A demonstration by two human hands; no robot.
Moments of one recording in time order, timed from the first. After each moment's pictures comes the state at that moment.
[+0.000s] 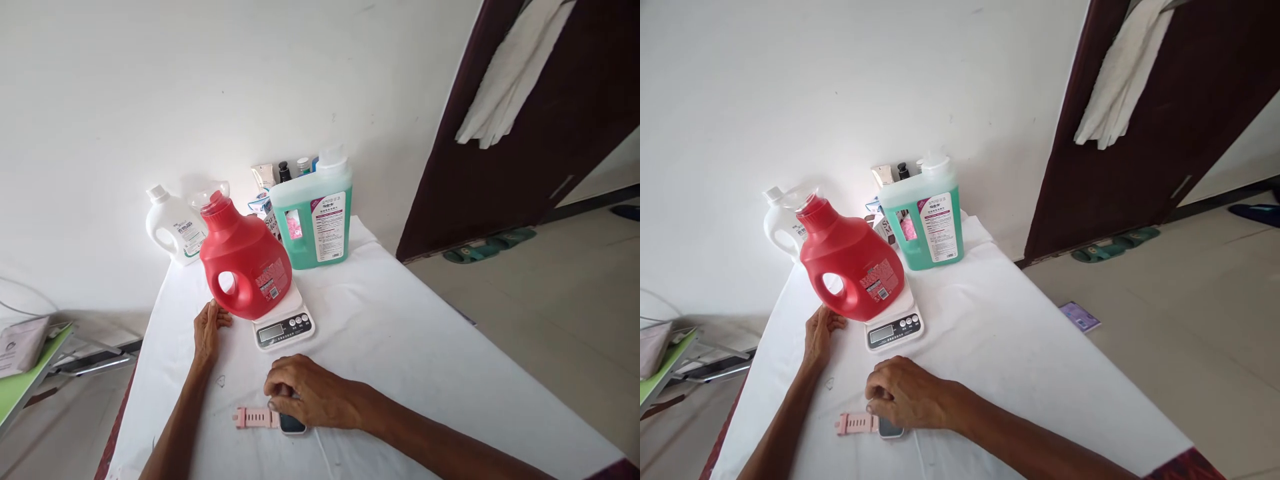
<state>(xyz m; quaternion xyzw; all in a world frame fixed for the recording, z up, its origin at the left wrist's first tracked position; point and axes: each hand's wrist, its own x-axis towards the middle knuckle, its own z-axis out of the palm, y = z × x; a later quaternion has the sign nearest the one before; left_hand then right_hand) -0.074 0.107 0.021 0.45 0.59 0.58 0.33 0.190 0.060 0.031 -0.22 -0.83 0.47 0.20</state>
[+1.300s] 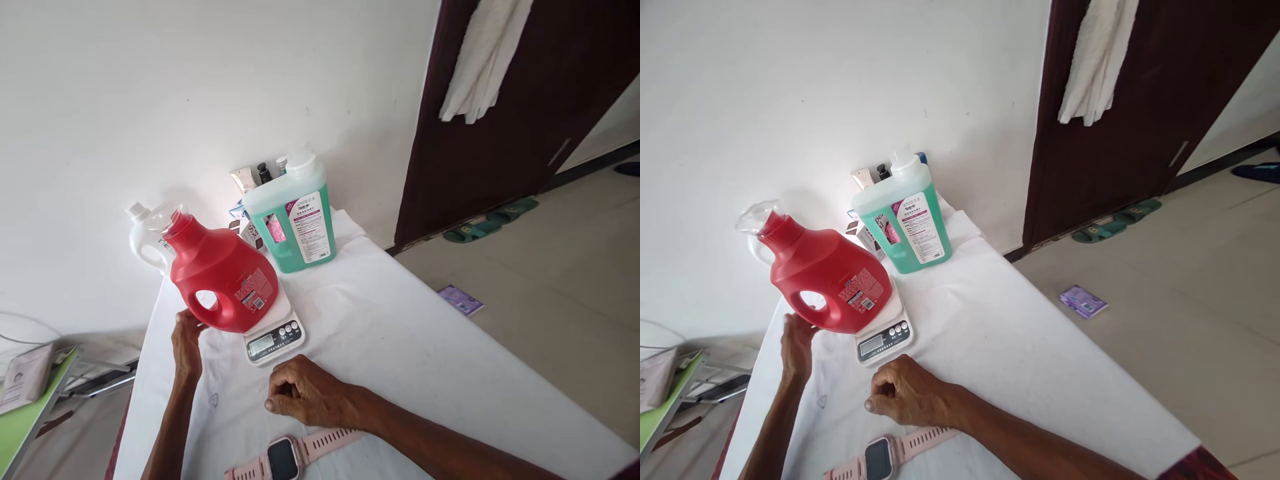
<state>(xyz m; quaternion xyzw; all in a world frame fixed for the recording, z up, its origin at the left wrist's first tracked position) -0.064 0.115 0.057 0.44 0.56 0.64 0.28 0.206 0.073 0.010 -0.22 -0.73 0.59 0.28</state>
